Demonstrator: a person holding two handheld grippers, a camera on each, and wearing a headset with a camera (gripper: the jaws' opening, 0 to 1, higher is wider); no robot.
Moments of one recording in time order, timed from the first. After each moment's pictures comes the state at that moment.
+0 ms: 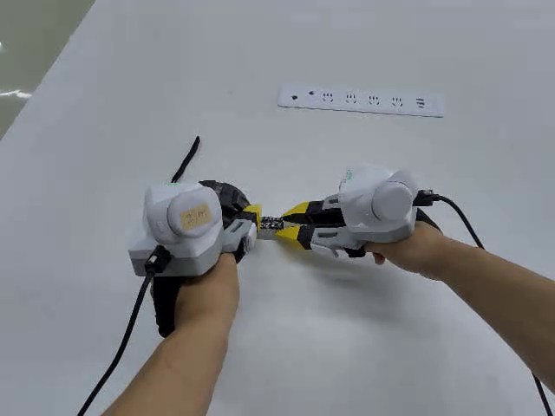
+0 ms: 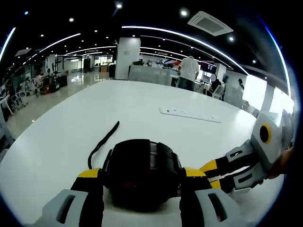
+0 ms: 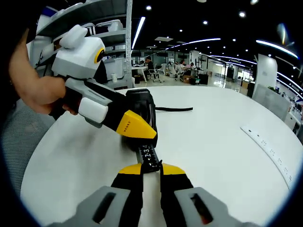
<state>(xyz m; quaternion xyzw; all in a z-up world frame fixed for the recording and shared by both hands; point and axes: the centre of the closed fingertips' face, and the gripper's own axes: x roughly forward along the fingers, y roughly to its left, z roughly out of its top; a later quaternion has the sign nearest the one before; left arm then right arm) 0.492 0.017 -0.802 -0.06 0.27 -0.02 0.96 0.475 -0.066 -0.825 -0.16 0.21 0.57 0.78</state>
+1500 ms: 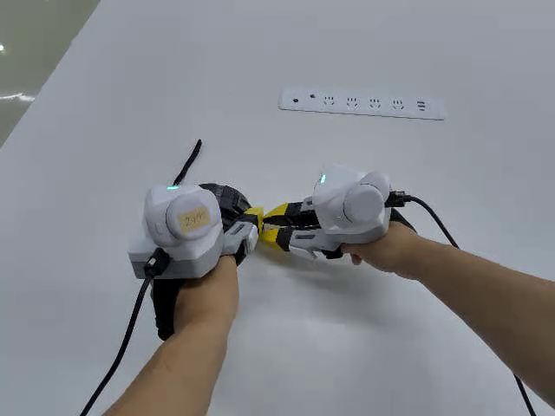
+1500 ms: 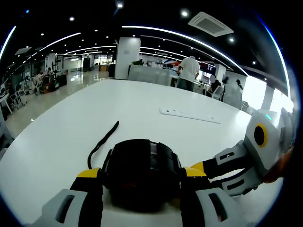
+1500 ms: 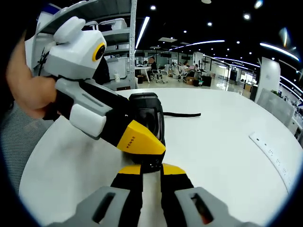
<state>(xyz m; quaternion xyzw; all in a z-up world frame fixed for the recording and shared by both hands) 0.492 0.017 -0.802 -0.06 0.27 -0.02 0.96 0.475 -0.037 -0.826 -0.17 0.20 0.58 0.77</state>
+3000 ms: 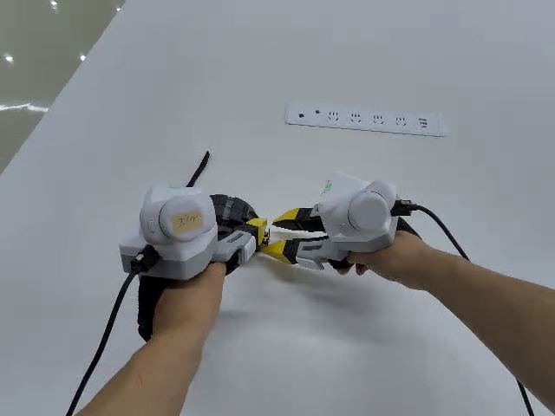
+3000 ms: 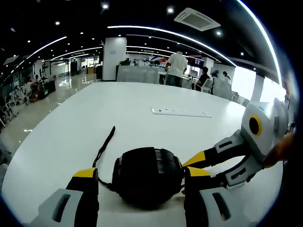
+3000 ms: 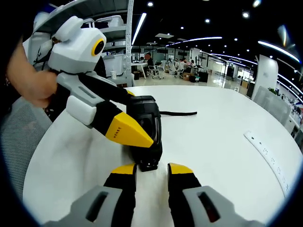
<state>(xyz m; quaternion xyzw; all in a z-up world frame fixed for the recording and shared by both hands) 0.489 0.023 -0.788 -0.02 0.28 -0.08 0.96 0.473 -0.045 -0.817 -0.18 0.22 0.56 0.78</state>
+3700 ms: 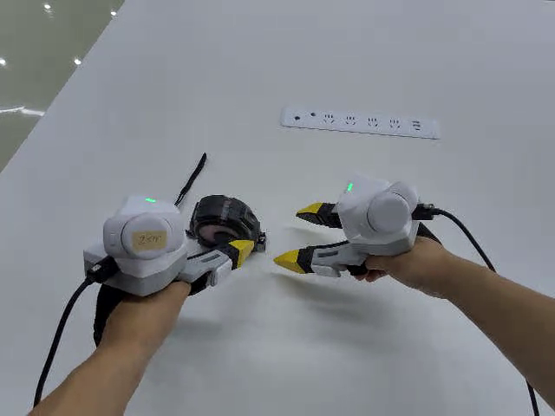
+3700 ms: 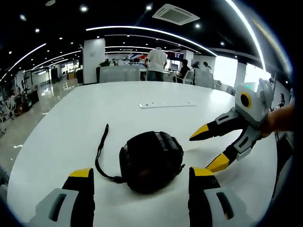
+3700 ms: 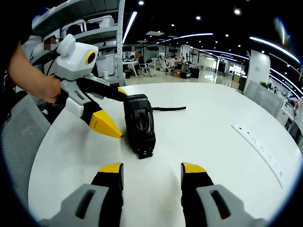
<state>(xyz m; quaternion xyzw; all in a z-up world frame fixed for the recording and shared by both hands) 0.469 0.032 -0.791 0.02 0.28 -0.17 0.94 0.468 -0.077 -0.808 -0.18 0.24 0.52 0.80</state>
